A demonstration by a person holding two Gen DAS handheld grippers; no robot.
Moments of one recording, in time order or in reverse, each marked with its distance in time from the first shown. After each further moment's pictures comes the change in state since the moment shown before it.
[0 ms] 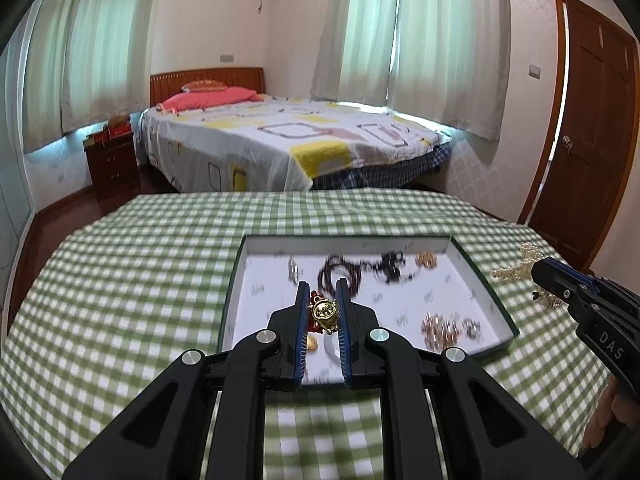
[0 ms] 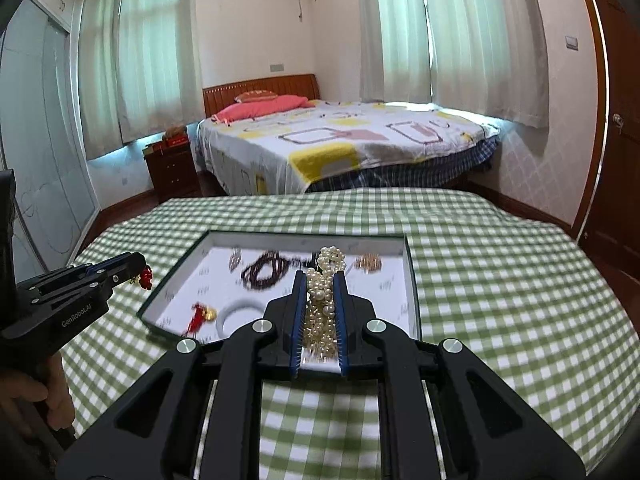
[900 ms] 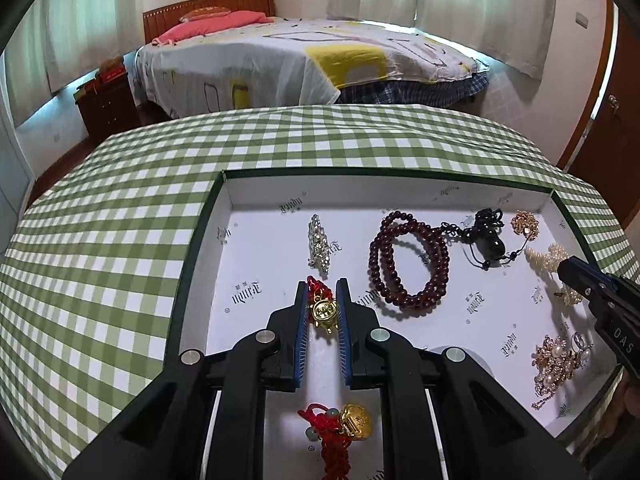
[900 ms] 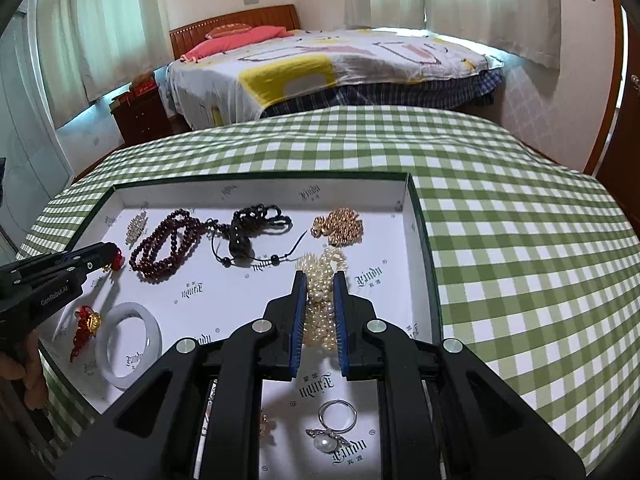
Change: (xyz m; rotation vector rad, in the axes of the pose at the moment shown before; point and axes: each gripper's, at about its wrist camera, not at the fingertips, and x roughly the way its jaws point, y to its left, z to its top) left arm 0.164 0.024 -0.008 -0.012 0.313 0.064; right arm 0.159 -0.045 -0.025 0.050 0.284 -0.040
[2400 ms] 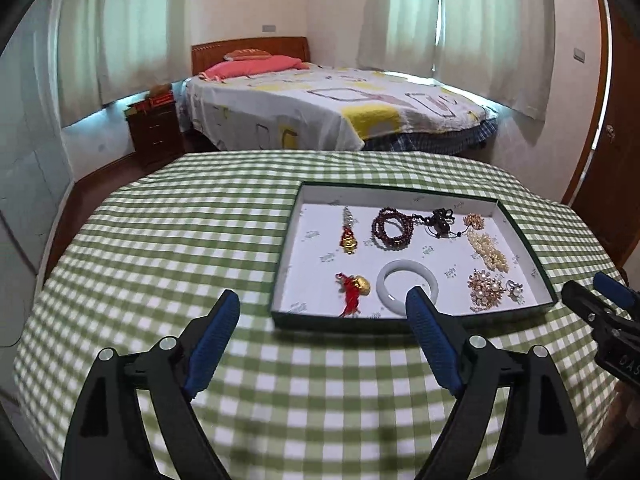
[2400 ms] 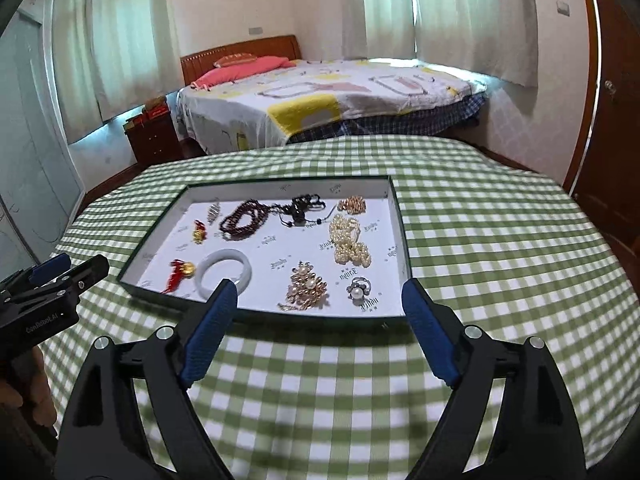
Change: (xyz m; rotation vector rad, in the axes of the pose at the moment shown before) left arm -0.169 0.002 -0.077 -0.065 -0.185 0.100; right arm -0.160 0.035 -0.057 0.000 -0.135 -0.006
